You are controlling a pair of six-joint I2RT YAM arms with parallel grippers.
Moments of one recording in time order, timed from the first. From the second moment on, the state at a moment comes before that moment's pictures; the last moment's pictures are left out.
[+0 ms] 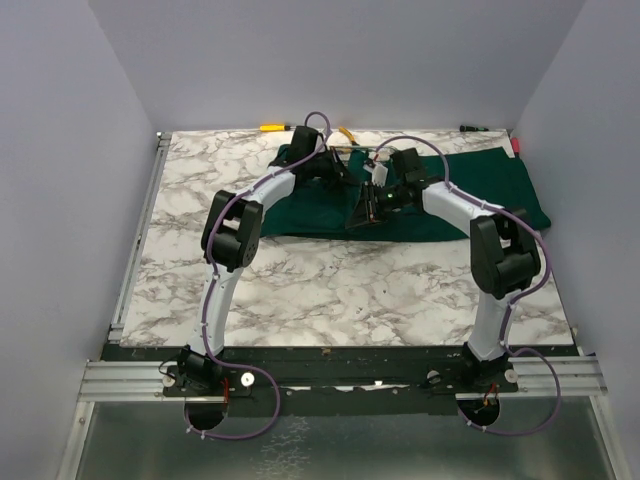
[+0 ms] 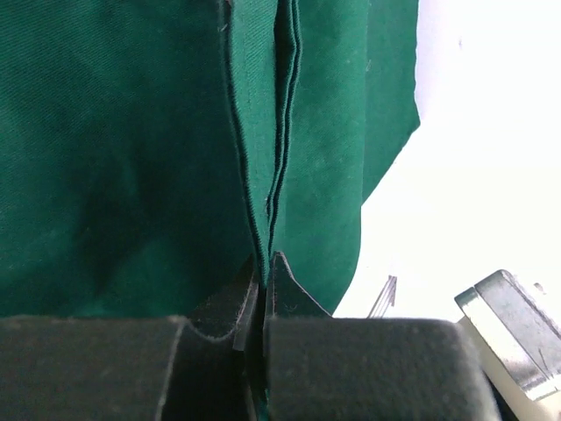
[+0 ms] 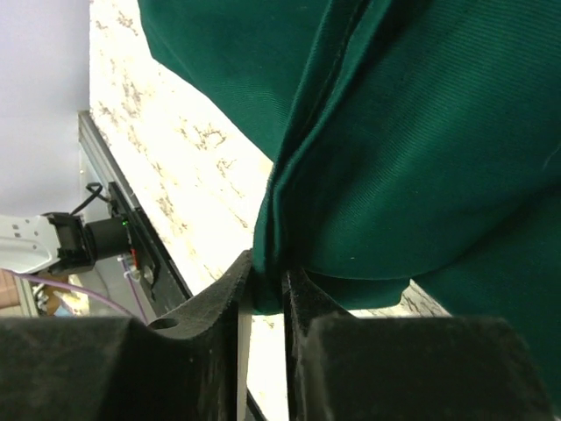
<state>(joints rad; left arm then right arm) -0.40 2.40 1.94 -0.12 0.67 -0.88 0.35 1.94 1.37 -0.35 -0.82 0.31</state>
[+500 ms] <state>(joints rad) -0.35 2.35 1.81 -0.11 0.66 -0.82 0.32 1.72 1.43 -0.45 -0.37 0.41</state>
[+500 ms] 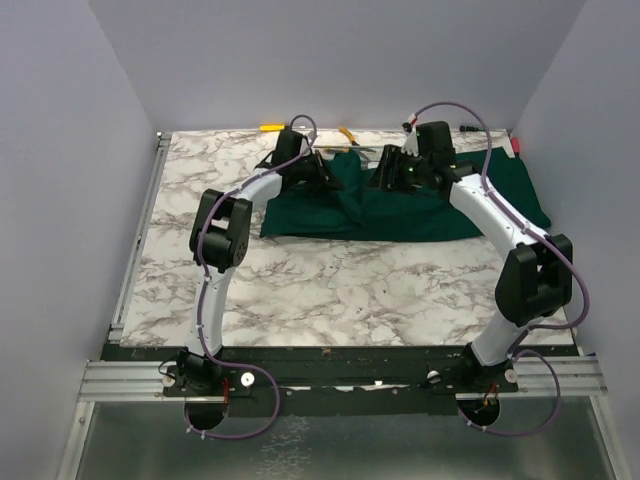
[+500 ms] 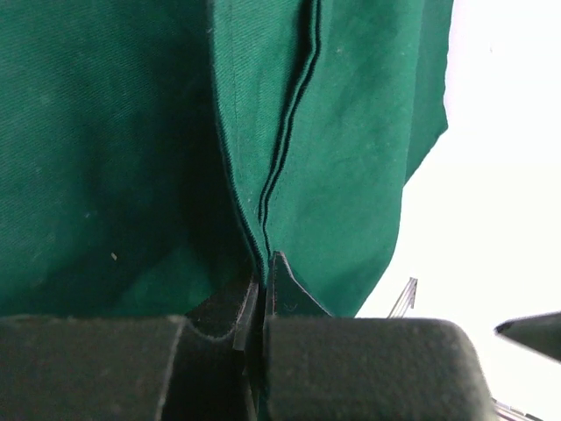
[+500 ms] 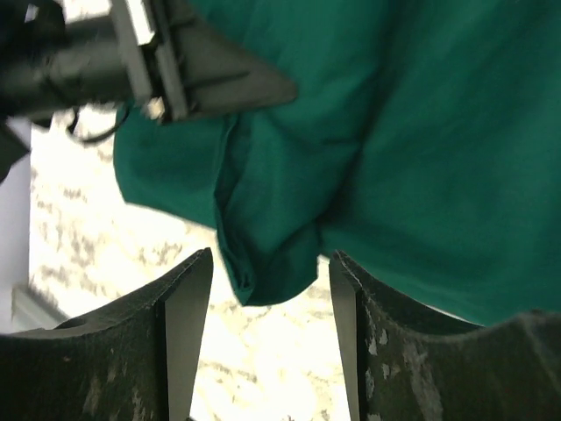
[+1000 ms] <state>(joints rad) -0.13 2.12 1.82 -0.35 0.61 -0.52 0.31 1.71 1.48 -0.52 0.00 0.49</state>
